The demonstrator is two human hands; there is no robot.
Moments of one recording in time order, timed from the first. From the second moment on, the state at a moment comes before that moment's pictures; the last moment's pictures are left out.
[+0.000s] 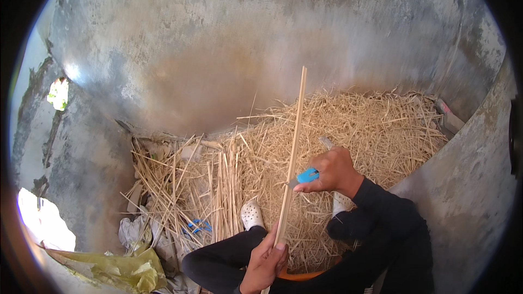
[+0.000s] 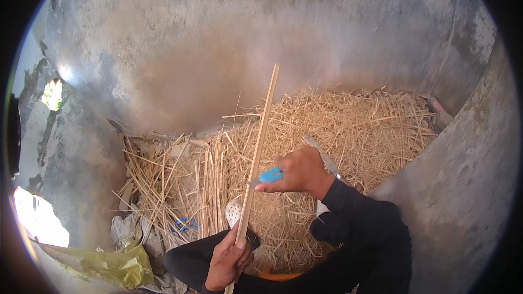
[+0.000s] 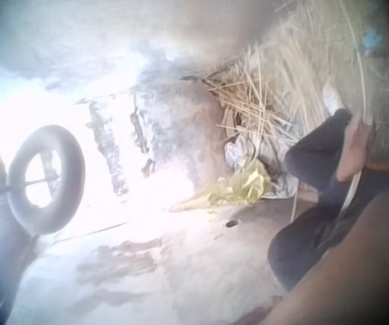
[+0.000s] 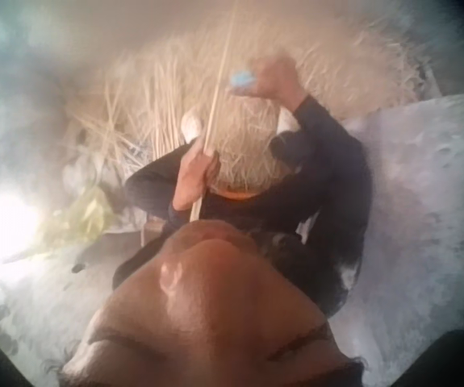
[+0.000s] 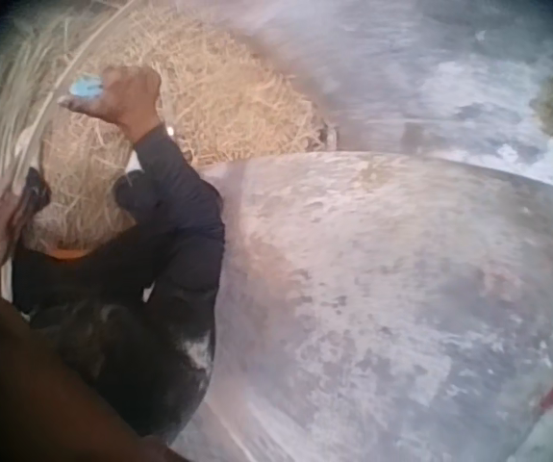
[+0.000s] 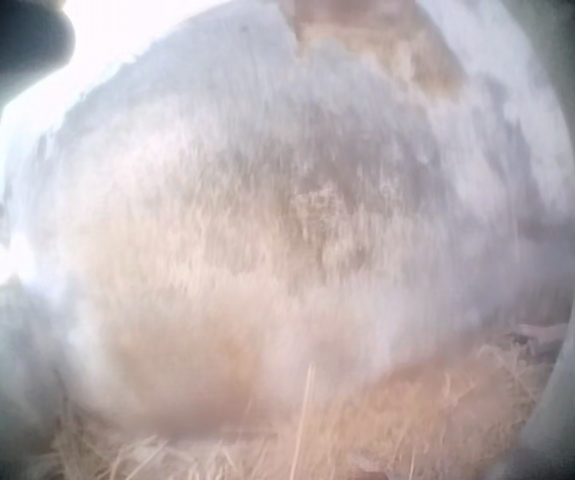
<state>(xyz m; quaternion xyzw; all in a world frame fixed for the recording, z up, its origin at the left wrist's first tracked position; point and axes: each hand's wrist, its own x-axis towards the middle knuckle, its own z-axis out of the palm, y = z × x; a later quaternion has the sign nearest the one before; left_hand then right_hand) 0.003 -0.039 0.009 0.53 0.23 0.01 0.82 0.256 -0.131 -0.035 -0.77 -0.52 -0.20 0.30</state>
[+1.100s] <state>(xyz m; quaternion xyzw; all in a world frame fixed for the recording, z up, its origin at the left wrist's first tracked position) -0.010 -0.030 0.002 0.60 0.26 0.02 0.76 0.236 -0.137 -0.028 -0.80 -0.52 0.00 0.29</state>
